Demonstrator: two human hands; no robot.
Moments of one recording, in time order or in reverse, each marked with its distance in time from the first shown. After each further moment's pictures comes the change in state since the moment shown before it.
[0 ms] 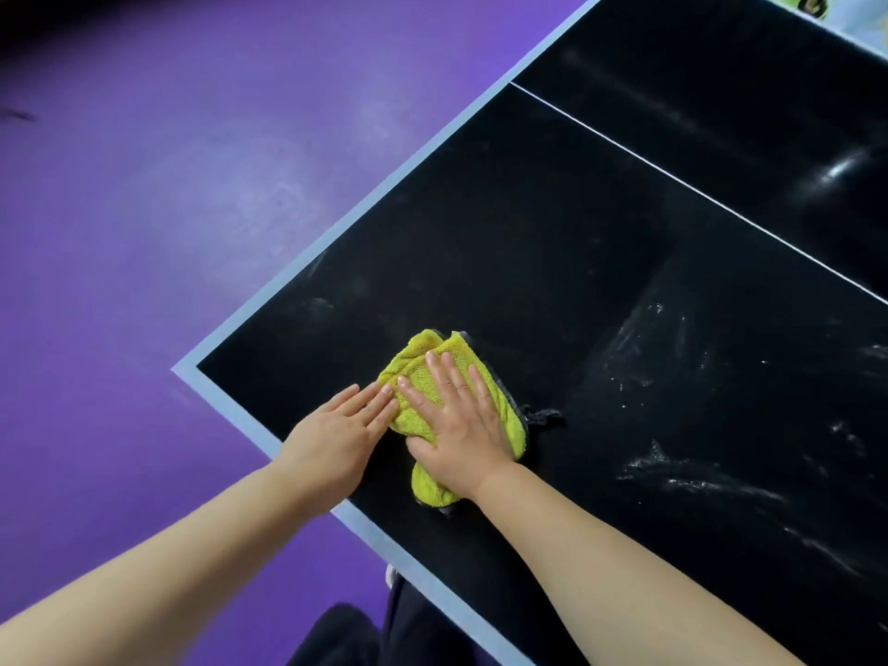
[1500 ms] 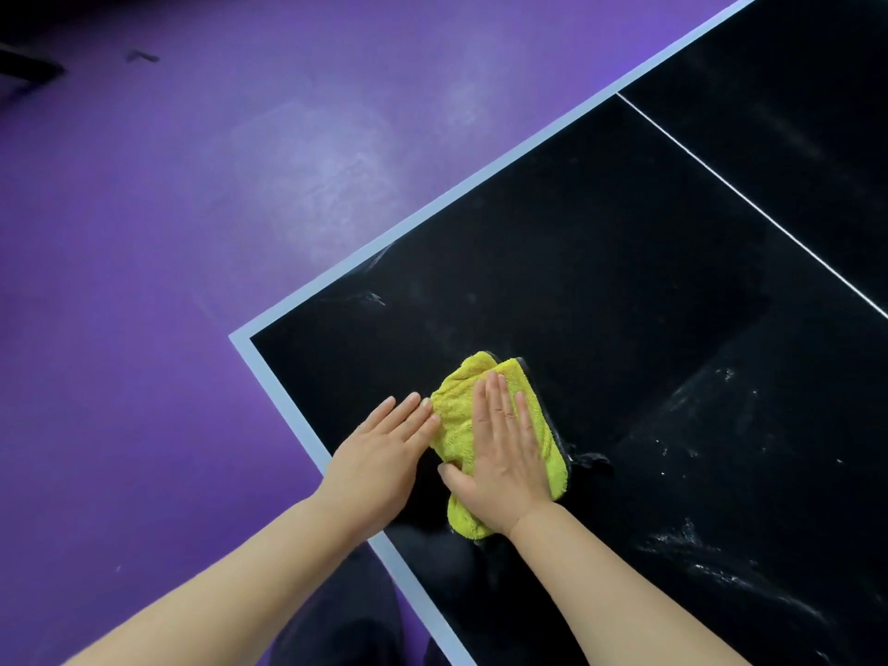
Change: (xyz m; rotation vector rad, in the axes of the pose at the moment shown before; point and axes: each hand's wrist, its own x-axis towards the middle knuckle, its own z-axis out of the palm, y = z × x) left_hand 0.006 0.031 0.005 -0.176 0.040 -0.273; right_hand 0.003 0.019 -0.003 -0.110 0.008 0.004
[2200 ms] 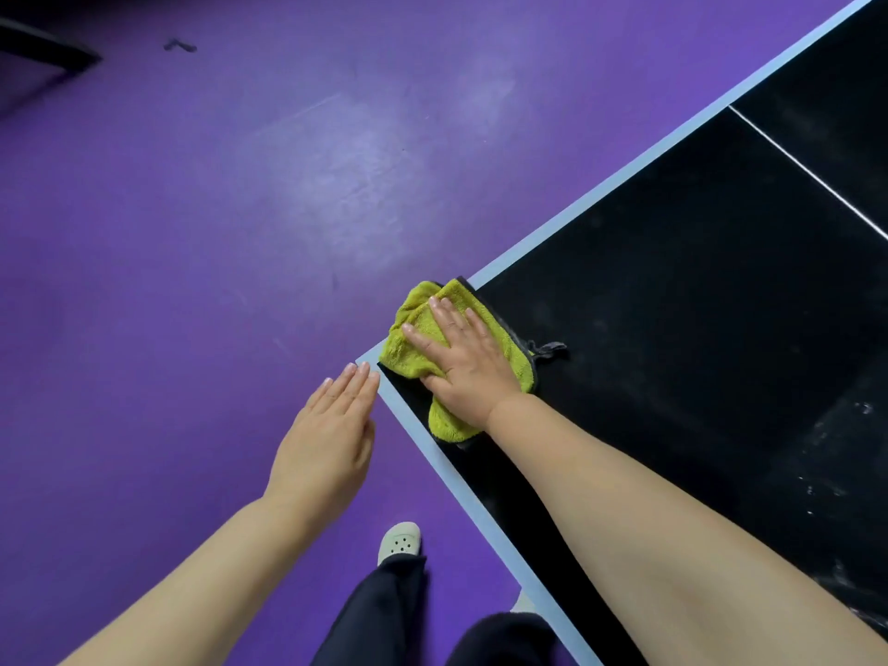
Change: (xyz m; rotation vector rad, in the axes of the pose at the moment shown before) left_hand -0.075 -0.194 -0.027 -0.126 0.098 -0.345; right_hand 0.177 -0.164 -0.011 0.097 -0.045 -0.350
